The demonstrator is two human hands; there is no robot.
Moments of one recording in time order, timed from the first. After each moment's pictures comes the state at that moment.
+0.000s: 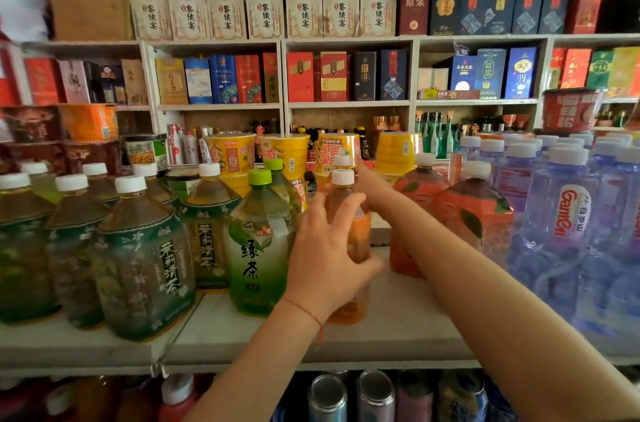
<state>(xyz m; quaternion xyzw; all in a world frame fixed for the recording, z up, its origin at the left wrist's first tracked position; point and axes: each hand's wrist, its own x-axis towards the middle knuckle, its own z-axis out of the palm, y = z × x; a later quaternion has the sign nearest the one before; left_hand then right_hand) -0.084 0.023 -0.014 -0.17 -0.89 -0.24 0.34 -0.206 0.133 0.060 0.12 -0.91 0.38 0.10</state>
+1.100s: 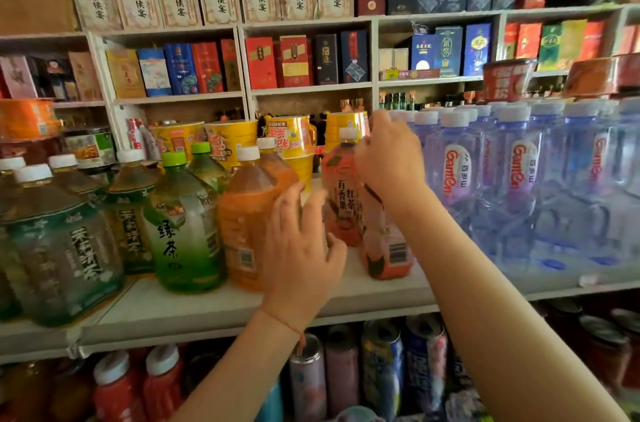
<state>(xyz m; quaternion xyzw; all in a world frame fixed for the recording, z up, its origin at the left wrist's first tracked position) -0.060 0.106 -0.047 -0.16 -0.83 -0.19 0.51 -0.115 0.246 0.064 0.02 -0.87 0.23 0.43</state>
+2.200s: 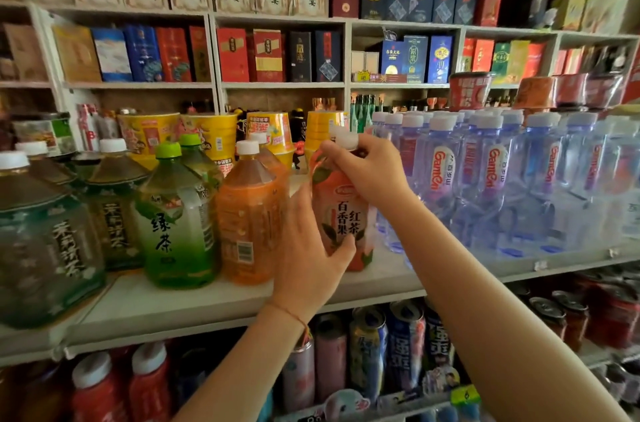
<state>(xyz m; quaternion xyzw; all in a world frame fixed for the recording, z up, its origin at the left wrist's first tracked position) -0.058 0.107 -0.054 -0.22 -0.82 -0.42 0.34 -0.089 0.234 0.049 0.11 -0.80 0.47 0.36</state>
